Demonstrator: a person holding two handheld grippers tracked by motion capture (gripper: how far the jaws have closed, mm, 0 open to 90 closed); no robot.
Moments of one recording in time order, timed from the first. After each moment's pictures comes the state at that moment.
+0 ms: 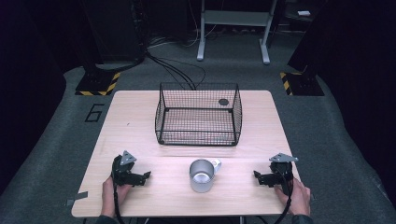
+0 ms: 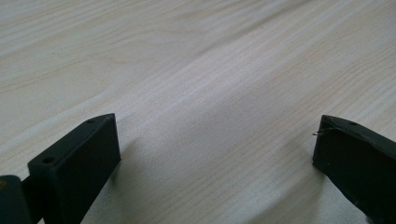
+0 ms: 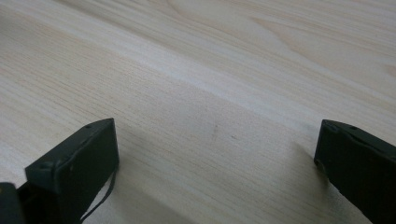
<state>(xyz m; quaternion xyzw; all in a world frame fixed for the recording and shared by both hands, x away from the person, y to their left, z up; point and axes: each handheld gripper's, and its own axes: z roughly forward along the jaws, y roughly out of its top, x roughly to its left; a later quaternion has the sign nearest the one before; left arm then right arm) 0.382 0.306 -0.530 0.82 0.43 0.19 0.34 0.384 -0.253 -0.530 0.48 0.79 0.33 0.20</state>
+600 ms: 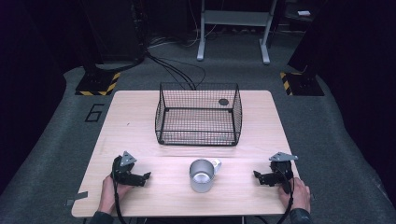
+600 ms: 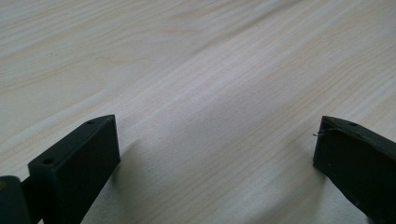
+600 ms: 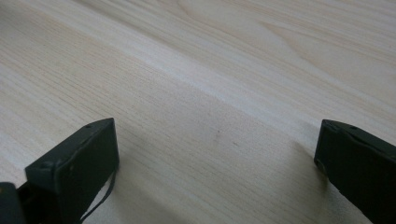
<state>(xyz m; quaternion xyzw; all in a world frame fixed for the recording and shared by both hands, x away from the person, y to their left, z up) 0.378 0.304 -0.530 0.82 0.42 0.19 0.34 0.389 -0.255 -0.530 0.46 0.80 0.34 0.19</state>
